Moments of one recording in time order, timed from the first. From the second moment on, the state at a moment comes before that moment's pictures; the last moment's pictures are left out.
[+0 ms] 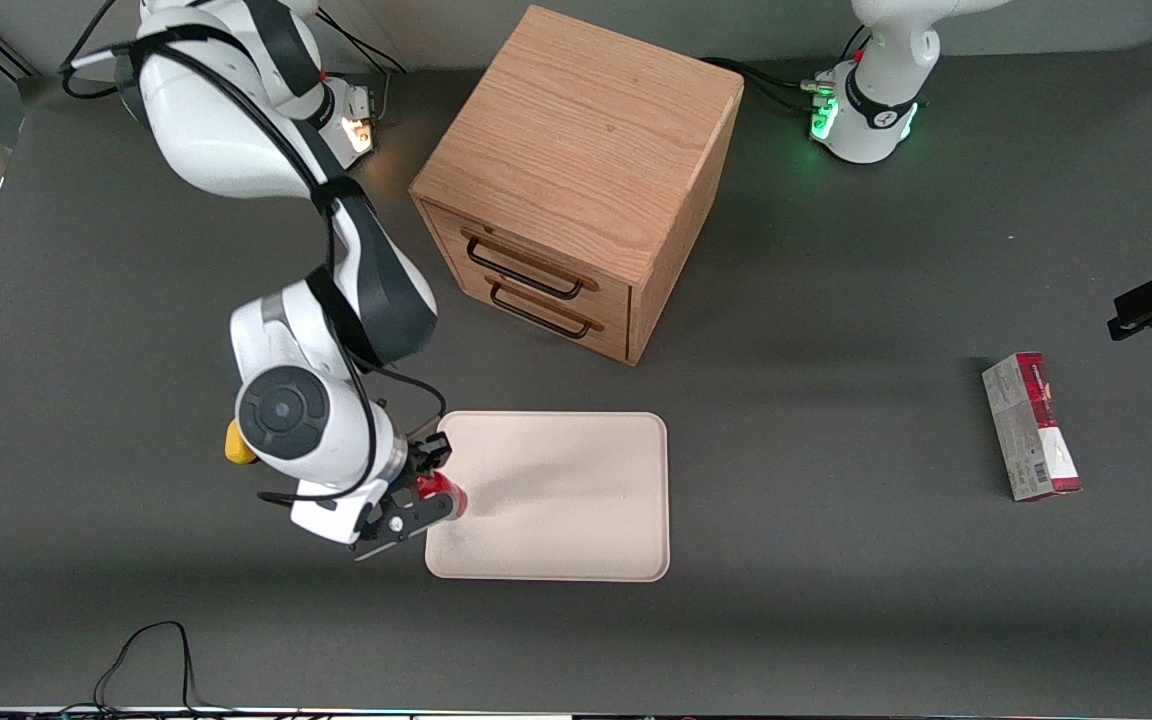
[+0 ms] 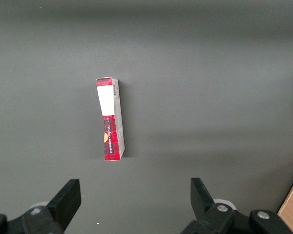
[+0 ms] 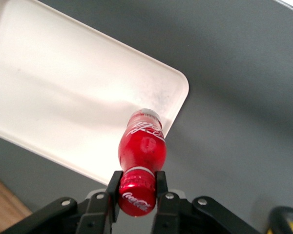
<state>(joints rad) 0.40 0.91 0.00 -0.81 -0.01 1.68 -0.01</state>
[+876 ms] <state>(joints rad) 0.40 0.97 0.00 -0.78 -0.01 1.75 -0.01</state>
